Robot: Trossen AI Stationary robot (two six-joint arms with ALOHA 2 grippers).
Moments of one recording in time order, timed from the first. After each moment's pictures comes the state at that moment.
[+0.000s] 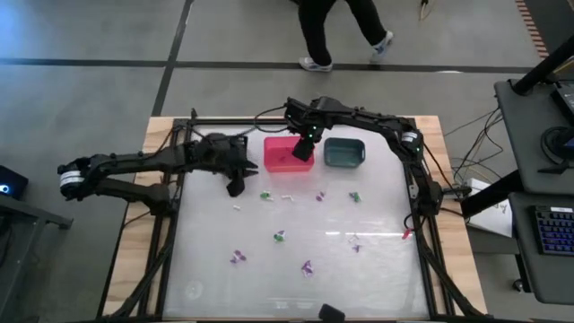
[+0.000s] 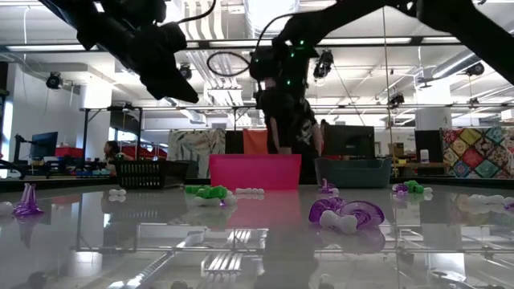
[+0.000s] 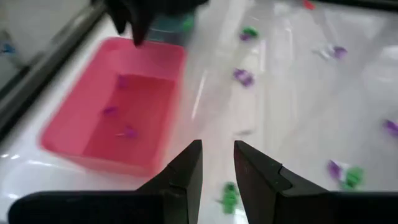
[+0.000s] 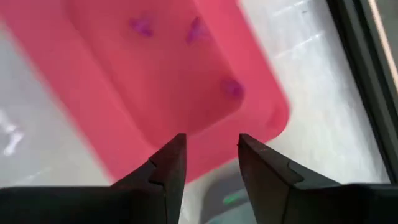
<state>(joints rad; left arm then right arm) 0.32 1.10 0.69 -0.20 0.15 0.04 -0.46 2.15 1.95 -1.14 -0.01 0.00</state>
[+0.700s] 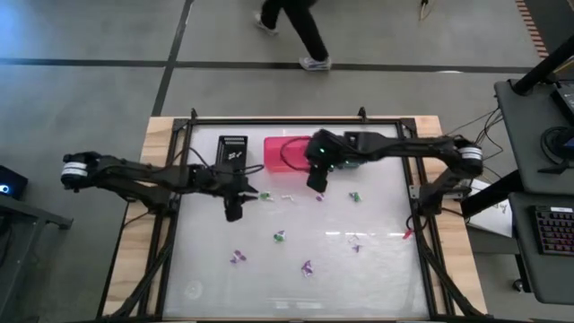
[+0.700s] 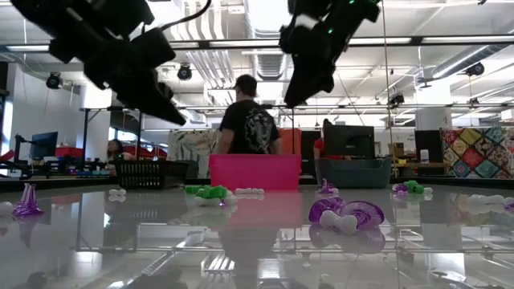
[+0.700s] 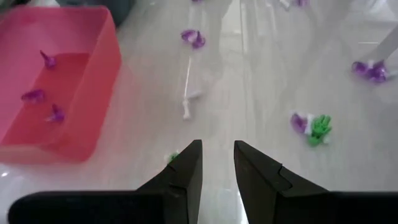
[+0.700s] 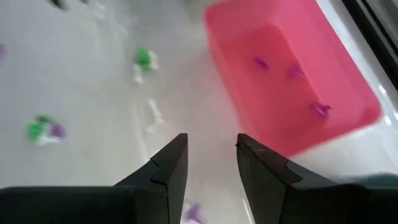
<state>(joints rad) 0.05 1.12 0.52 -0.04 0.00 0.00 -0.21 1.60 1.29 -0.60 -0.01 0.10</state>
